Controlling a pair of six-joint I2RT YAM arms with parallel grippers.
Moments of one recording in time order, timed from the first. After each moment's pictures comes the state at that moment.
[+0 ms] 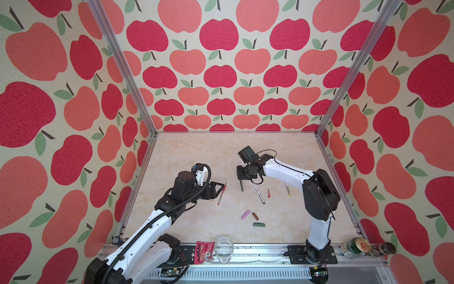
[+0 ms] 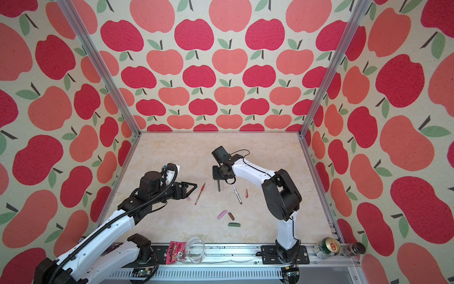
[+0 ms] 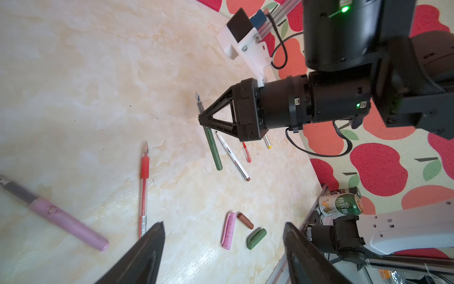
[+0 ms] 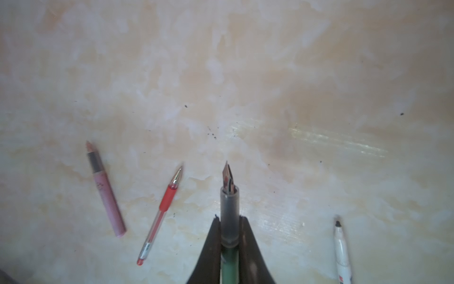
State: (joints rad) left arm -0.45 0.89 0.57 -0.18 0.48 -0.53; right arm 0.78 1.86 1.42 -0.60 -0.10 0.55
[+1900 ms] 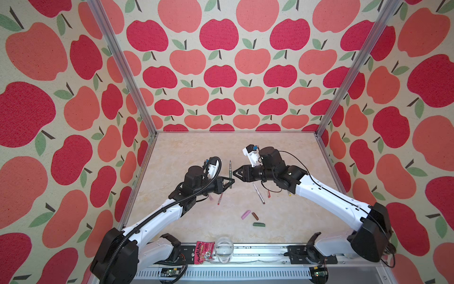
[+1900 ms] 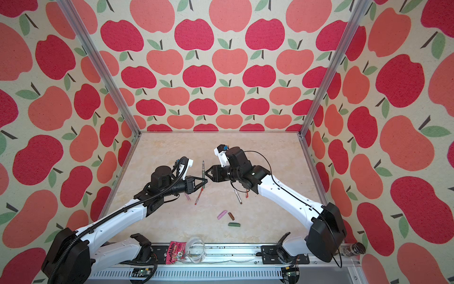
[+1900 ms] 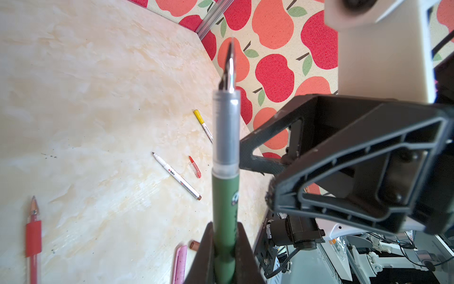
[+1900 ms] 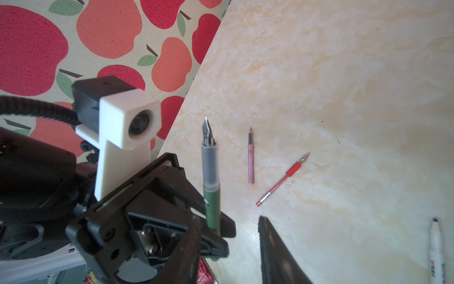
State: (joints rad) left arm -0.54 1.08 0.61 0.13 0.60 -0.62; right arm 0.84 1.36 1.16 -0.42 -0.33 0.56
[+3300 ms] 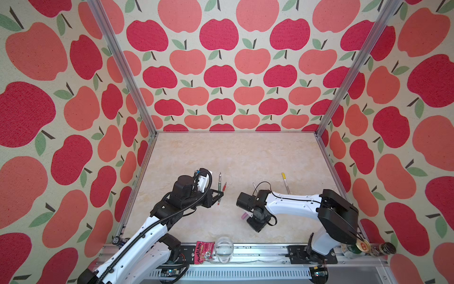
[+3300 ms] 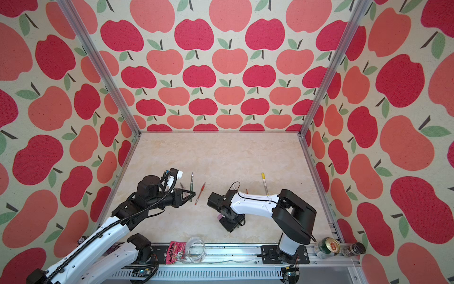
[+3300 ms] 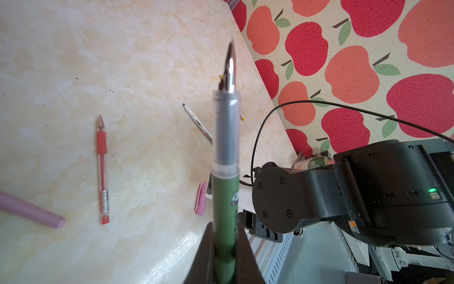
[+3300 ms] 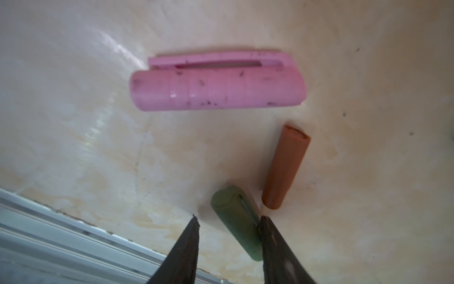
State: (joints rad) left arm -0.53 0.78 0.59 -0.34 0.53 -0.53; right arm 1.17 1.67 0.97 -0.94 -0.03 0.33
